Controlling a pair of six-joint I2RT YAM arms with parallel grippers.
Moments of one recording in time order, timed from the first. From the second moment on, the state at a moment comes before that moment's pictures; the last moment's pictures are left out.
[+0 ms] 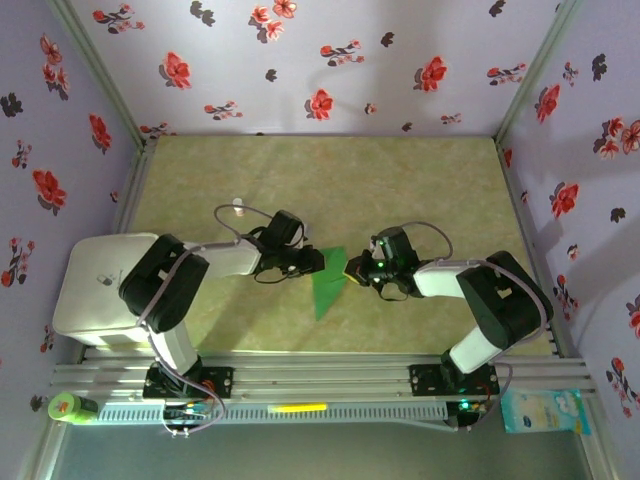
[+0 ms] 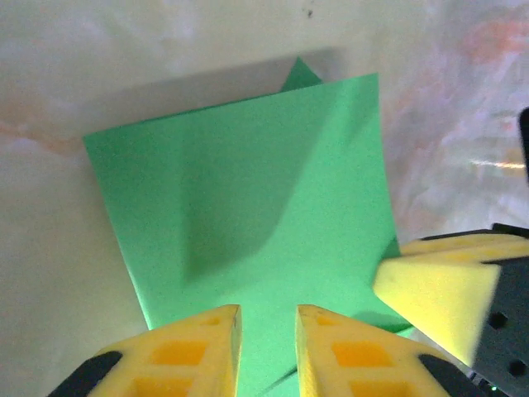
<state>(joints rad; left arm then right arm) -0.70 1.75 0.90 -0.07 0.41 -0.80 0.52 1.58 0.53 0.28 -0.52 1.10</state>
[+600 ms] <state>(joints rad) -0.73 1.73 0.81 0.04 0.38 -0.94 0.57 1.58 0.48 0.38 -0.43 1.24</state>
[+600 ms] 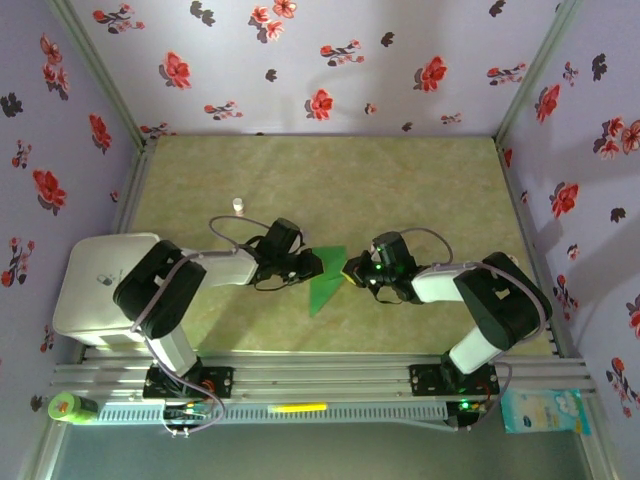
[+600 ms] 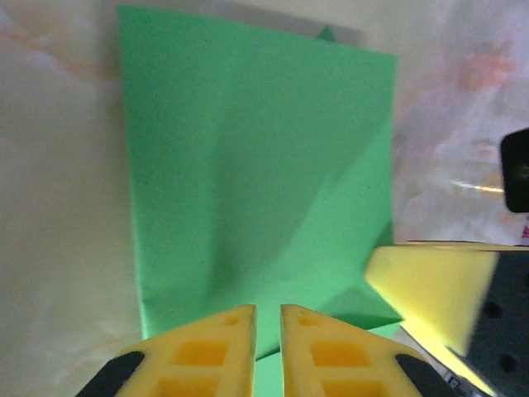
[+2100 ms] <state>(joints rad) -0.73 1.68 0.76 0.04 0.33 -0.86 0.50 1.70 0.58 0.36 -0.59 1.11</state>
